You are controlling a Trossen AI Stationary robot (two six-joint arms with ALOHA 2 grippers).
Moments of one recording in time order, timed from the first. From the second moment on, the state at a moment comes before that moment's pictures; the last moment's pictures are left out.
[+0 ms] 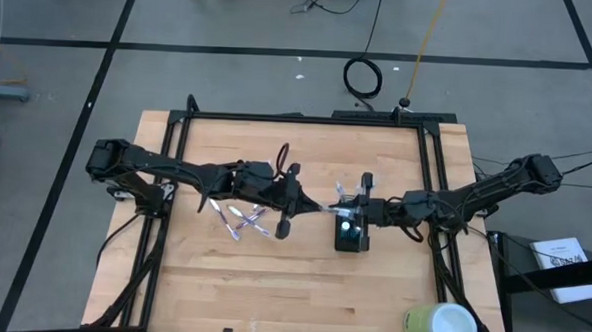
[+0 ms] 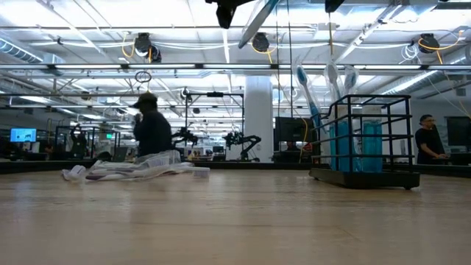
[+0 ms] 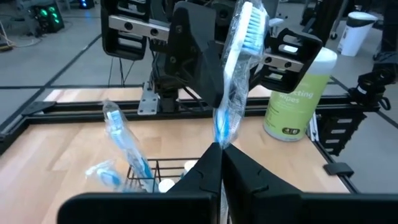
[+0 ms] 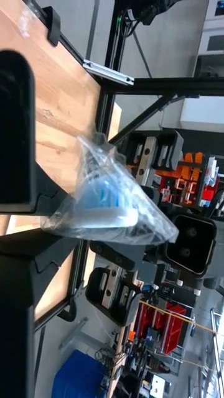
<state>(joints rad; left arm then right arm) -0.07 1.56 1.16 0.16 0.07 -0.01 0.32 1.11 0.66 0.48 0.34 -0.18</state>
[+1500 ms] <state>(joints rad) -0.21 1.27 0.83 0.35 -0.13 0.14 0.27 1.08 1.07 -0.61 0.49 0.35</state>
